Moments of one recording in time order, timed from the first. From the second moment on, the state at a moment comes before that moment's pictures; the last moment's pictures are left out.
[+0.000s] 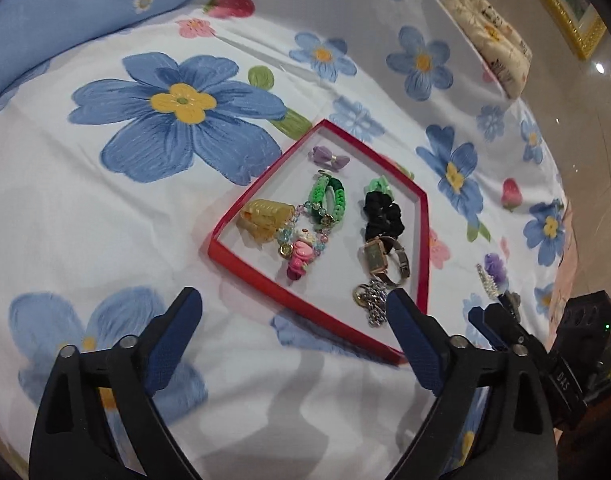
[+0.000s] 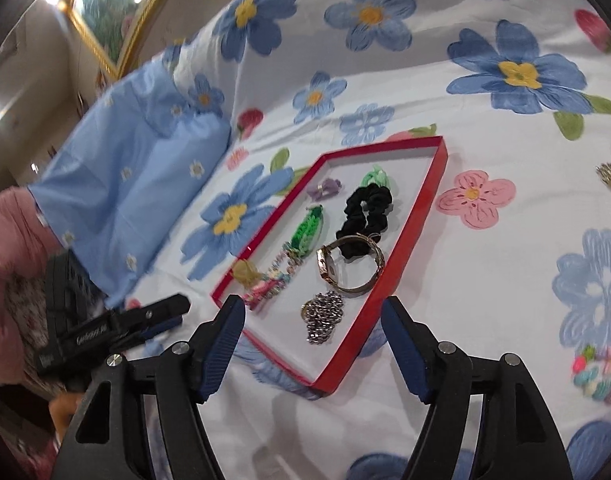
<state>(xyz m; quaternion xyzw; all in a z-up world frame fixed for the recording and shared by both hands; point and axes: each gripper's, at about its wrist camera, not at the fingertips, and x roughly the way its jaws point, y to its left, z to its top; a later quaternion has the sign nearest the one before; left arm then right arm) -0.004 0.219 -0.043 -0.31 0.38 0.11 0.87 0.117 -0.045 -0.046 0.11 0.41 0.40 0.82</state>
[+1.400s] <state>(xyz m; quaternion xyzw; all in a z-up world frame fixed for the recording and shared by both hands) -0.061 0.139 -0.011 -0.09 0.32 0.20 0.92 0.035 -0.077 -0.025 0.02 0.30 0.35 0.89</state>
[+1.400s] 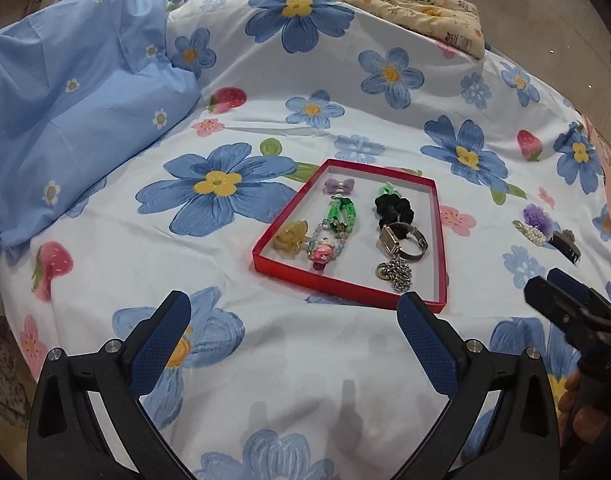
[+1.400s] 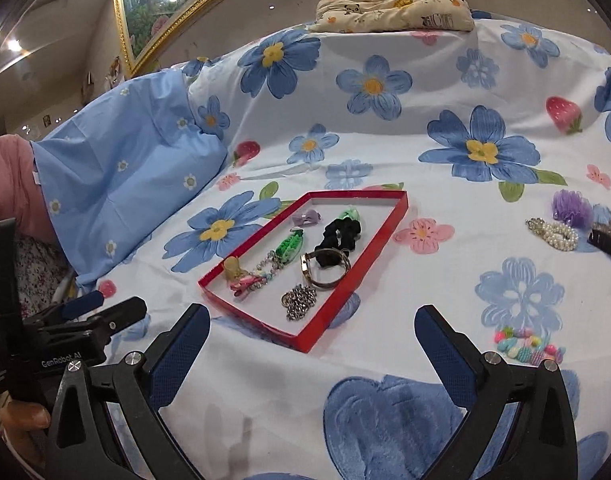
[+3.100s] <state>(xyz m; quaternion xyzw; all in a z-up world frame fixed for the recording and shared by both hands) -0.061 0.121 -0.023 -0.05 0.34 0.20 0.92 0.028 -0.061 -0.049 -0.03 0.32 0.35 0.88</state>
